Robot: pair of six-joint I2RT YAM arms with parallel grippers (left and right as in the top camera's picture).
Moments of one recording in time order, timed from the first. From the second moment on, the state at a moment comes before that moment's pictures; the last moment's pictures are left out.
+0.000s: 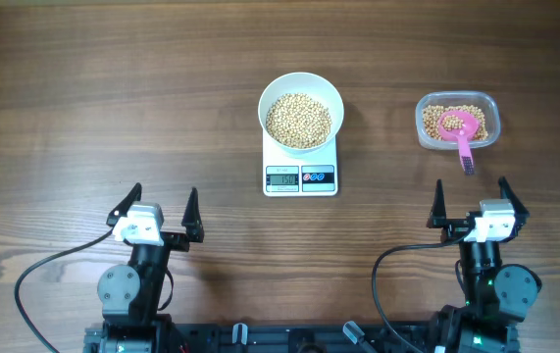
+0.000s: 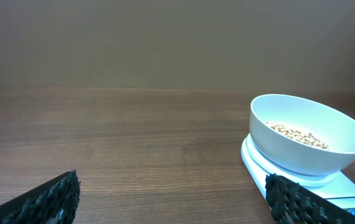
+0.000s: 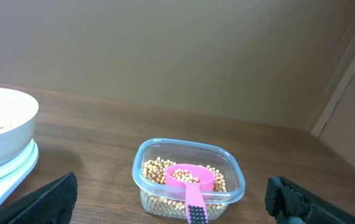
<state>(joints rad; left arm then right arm) -0.02 0.01 0.01 -0.07 0.10 -0.07 -0.30 0.02 0.01 0.02 -0.28 -0.18</state>
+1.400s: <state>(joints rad) -0.02 0.01 0.01 -0.07 0.08 0.01 -0.30 0.02 0.01 0.02 -0.28 -0.18</state>
